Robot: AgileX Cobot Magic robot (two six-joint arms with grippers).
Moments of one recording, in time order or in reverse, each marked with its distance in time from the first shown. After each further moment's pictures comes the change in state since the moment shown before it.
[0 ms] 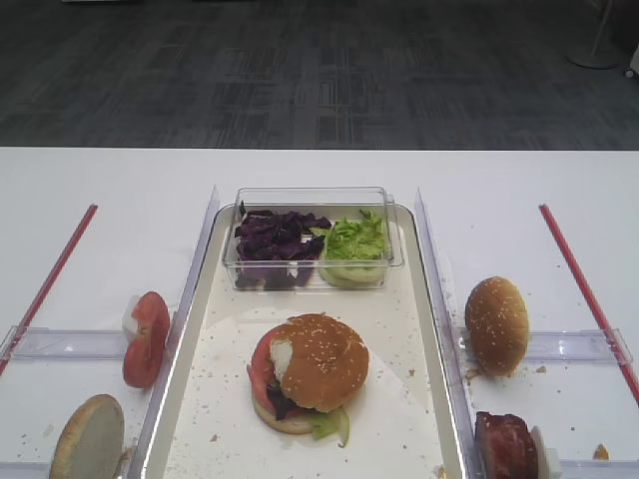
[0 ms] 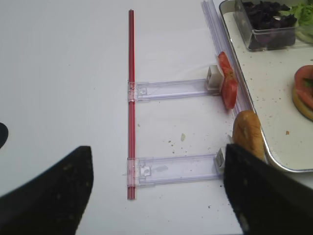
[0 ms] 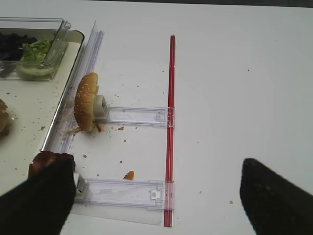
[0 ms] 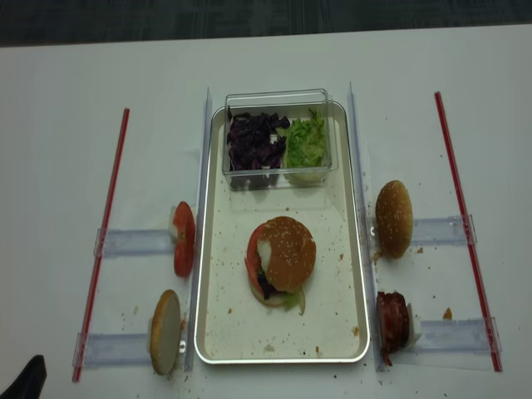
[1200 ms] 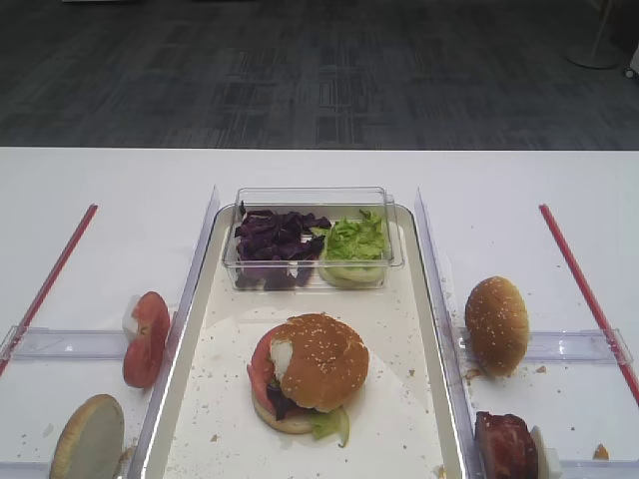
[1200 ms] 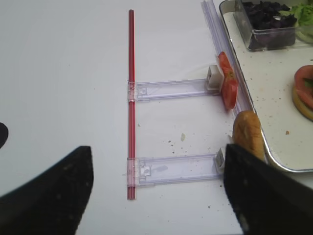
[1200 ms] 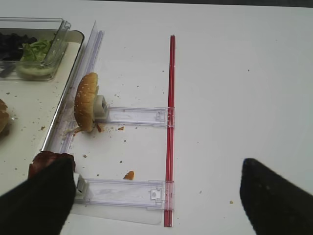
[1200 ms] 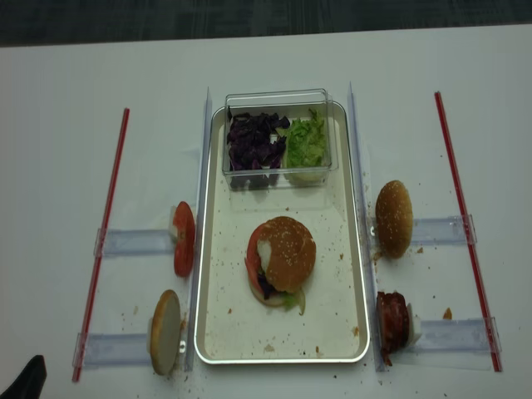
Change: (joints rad) left arm 0.000 0.000 0.000 0.000 0.000 0.000; right arm 0.000 0.000 0.000 0.000 0.000 0.000
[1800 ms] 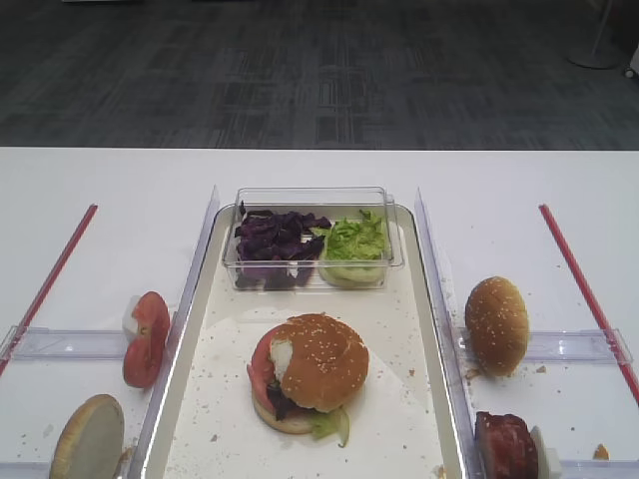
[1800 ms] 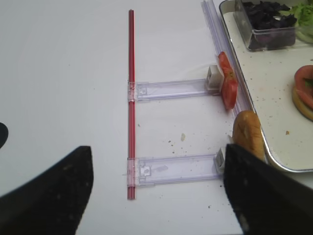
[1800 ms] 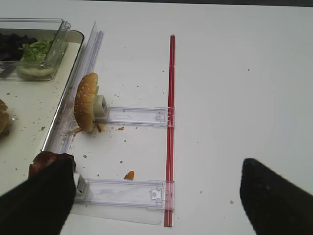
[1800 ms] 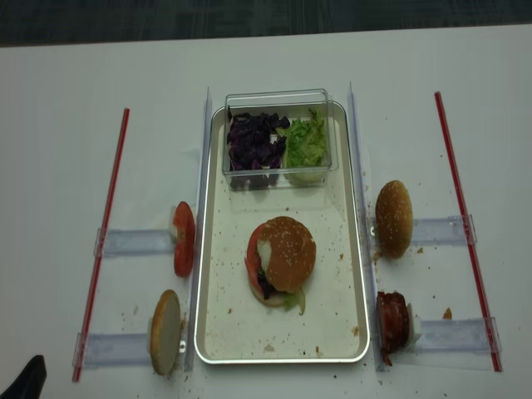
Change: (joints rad) left arm 0.000 0.000 0.000 0.000 0.000 0.000; right arm 0.000 0.000 0.000 0.000 0.000 0.002
